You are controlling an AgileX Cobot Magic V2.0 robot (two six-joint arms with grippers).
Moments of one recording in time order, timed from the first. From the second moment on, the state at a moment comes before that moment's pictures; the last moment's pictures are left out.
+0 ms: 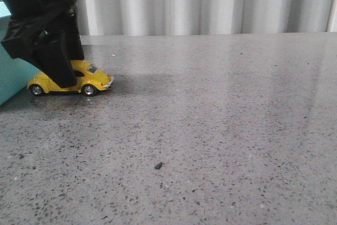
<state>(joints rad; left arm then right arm) -0.44 1.67 -1.33 -0.14 0.95 1.09 -0.06 0.62 -0.99 -0.07 0.79 0.14</state>
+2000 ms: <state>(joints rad) -0.33 1.70 -2.03 0.10 1.26 0.68 -0.06 0.62 -0.99 -0.07 0.79 0.14</state>
